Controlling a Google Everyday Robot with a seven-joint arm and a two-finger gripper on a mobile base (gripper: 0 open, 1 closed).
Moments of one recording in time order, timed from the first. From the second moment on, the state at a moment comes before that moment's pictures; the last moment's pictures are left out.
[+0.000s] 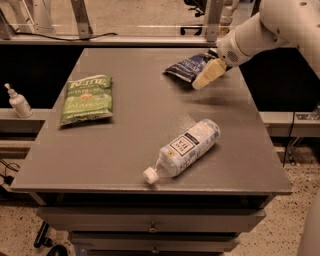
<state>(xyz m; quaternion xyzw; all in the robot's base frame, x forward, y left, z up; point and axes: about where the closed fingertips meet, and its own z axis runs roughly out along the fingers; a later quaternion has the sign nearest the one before) 0.724 -0.157 0.884 -0.49 0.79 0.06 0.36</state>
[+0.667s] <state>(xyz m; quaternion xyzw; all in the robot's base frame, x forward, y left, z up) 0.757 -0.143 0.860 -0.47 0.79 0.08 0.38</state>
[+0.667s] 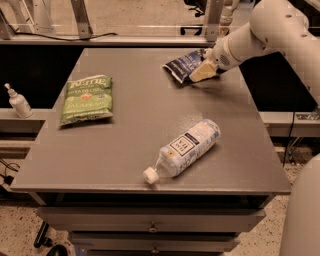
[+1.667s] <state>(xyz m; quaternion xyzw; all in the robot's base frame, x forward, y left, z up) 0.758 -0.137 0.890 -0.48 0.77 0.09 0.42</state>
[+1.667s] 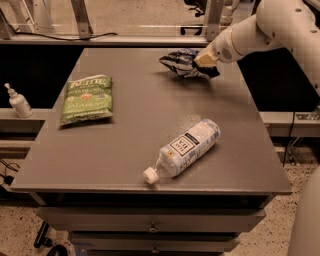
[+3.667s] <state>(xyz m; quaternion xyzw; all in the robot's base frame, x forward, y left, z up) 0.646 0.046 0.912 -0.58 0.63 0.24 0.46</state>
